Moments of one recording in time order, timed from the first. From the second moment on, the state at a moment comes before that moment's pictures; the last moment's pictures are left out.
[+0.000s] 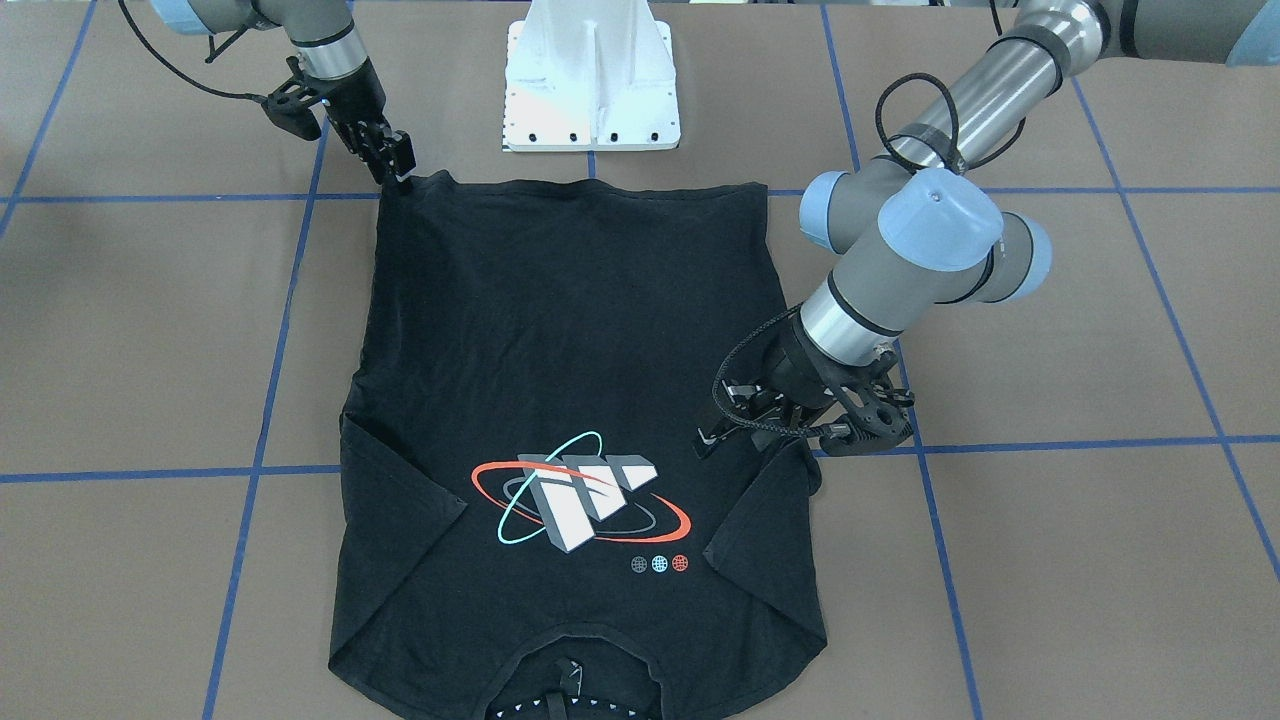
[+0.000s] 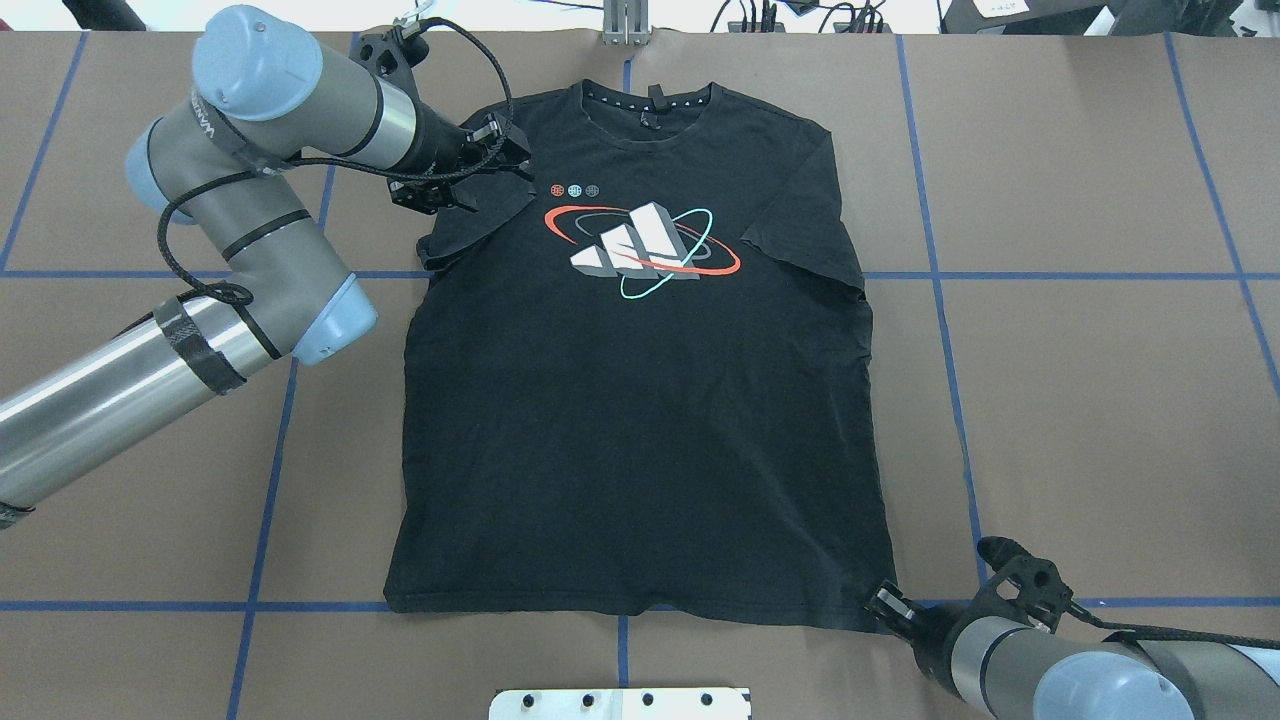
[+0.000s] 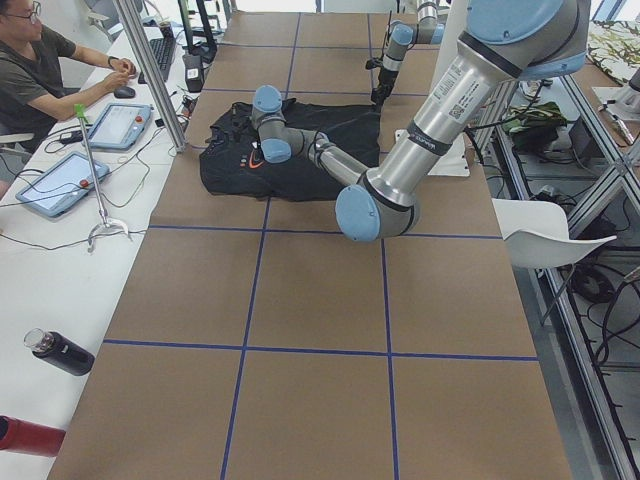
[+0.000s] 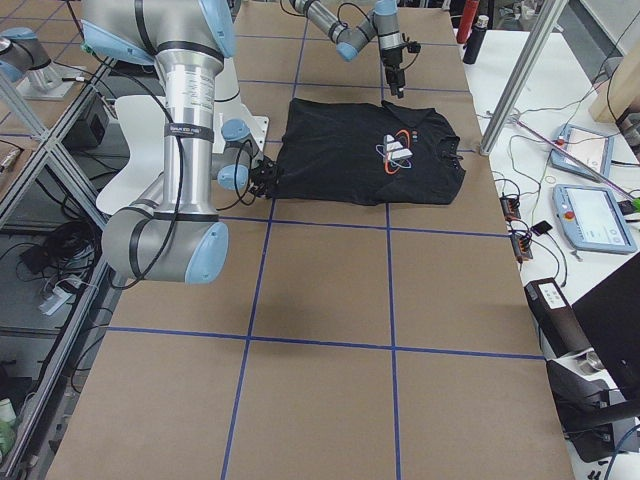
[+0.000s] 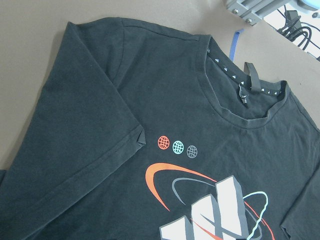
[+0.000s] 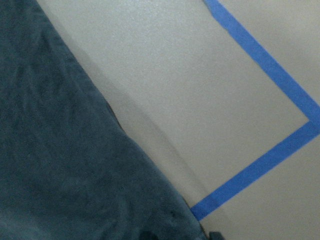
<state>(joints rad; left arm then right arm) -0.82 -2.27 -1.34 -2.31 -2.06 -1.50 0.01 -1.70 2.10 -1.07 1.35 2.24</state>
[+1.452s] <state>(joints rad) -0.63 -1.94 -1.83 -2.13 -1.85 -1.76 -0.01 -1.77 2.20 -1.06 1.40 2.24</state>
